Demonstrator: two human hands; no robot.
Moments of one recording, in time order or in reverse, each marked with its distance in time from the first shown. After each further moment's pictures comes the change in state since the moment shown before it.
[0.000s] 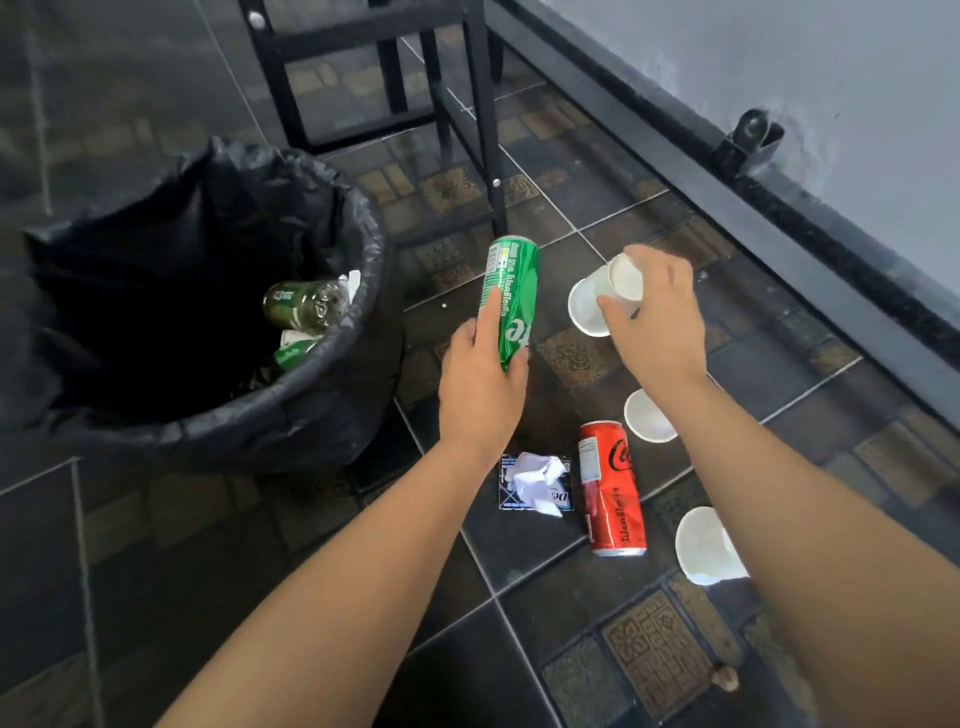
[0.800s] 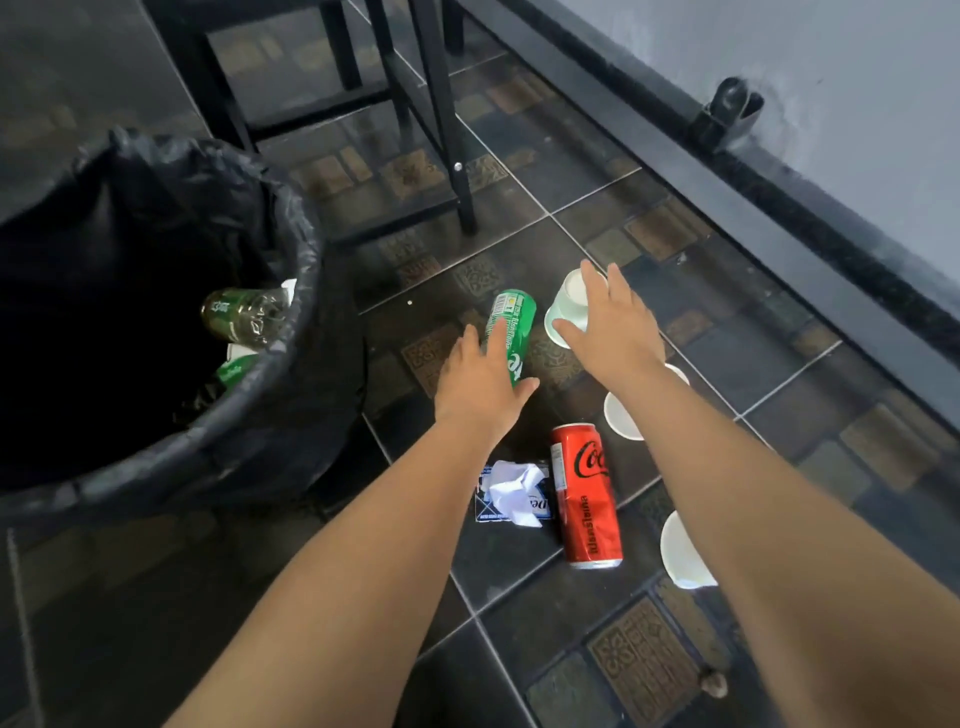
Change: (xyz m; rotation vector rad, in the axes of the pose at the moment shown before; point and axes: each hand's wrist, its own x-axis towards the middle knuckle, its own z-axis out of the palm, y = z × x) left_hand 0.032 -0.009 0.050 0.391 -0.435 -0.023; right_hand 0.022 0.031 0.041 -0.365 -0.323 0.091
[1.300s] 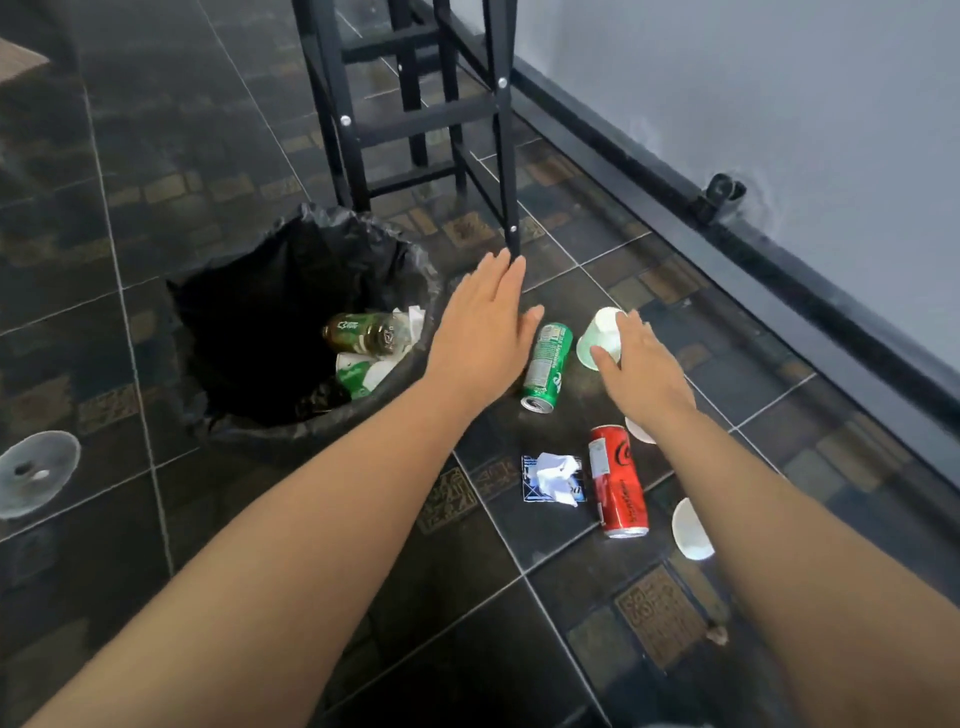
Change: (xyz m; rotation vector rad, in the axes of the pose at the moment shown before) left_hand -0.081 -0.015 -0.161 0.019 0.377 0.340; right_hand -0.089 -0.042 -0.061 0.099 -0.005 -0.035
